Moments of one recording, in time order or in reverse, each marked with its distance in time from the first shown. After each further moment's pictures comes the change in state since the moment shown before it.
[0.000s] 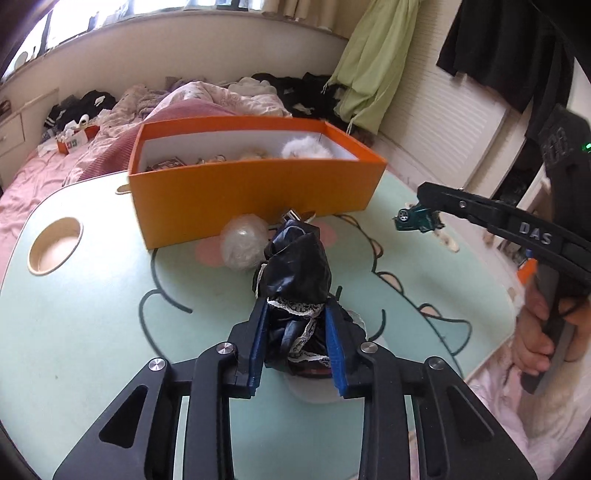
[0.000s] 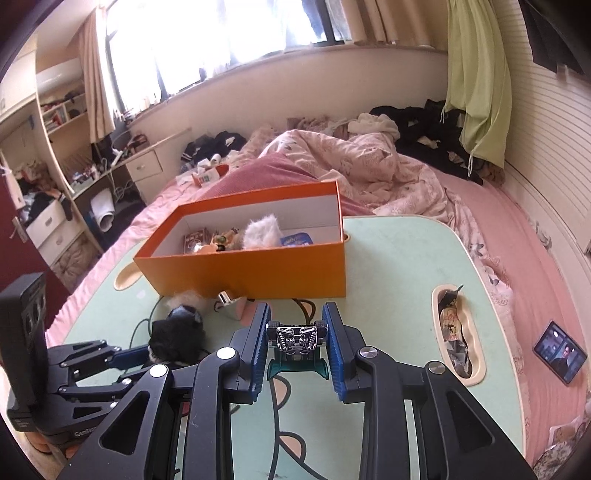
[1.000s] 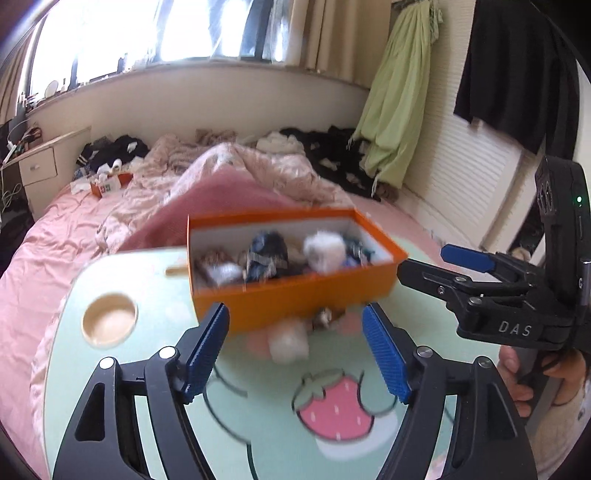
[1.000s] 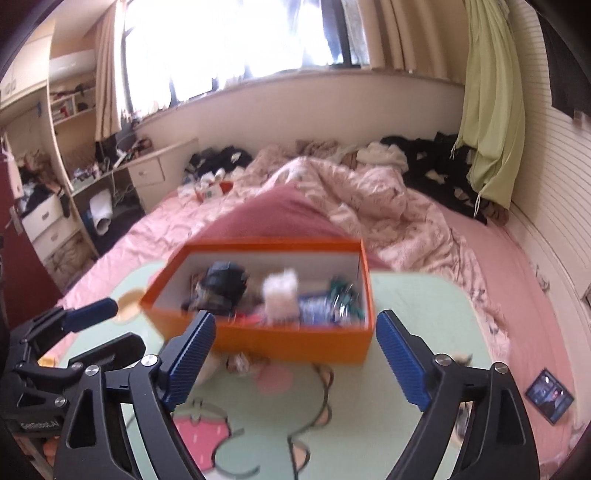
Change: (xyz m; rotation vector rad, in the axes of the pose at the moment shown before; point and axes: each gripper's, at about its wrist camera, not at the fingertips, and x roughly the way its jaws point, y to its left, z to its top) left arm -0.043 0.003 0.037 0.006 -0.162 0.134; right arm 0.014 0.031 0.027 -0.085 -0.009 -0.027
